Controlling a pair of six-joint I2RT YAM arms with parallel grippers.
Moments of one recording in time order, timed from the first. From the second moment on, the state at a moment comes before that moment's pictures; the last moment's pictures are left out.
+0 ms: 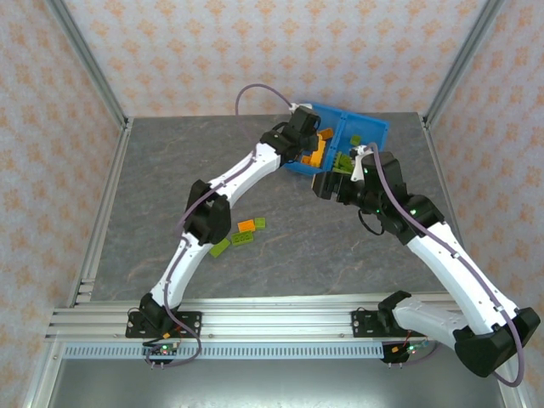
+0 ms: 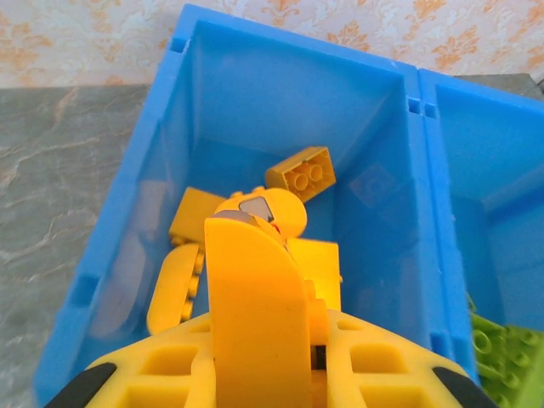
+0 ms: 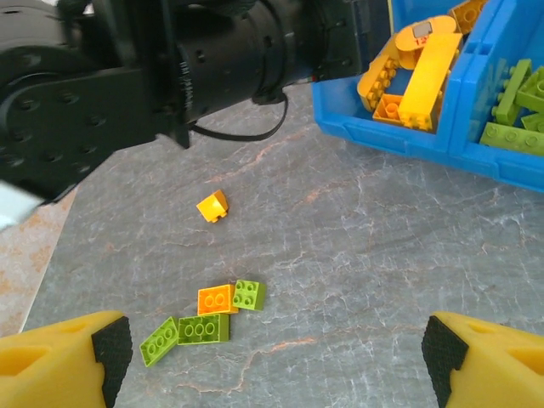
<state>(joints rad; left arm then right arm) -0.61 2.50 2.44 -0.57 -0.25 -0.46 0.50 1.03 1.12 -0.68 -0.08 0.54</state>
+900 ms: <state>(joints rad) -0.55 1.44 1.55 -0.61 -0.31 -0.37 0.79 1.42 1.14 -0.67 -0.08 0.27</state>
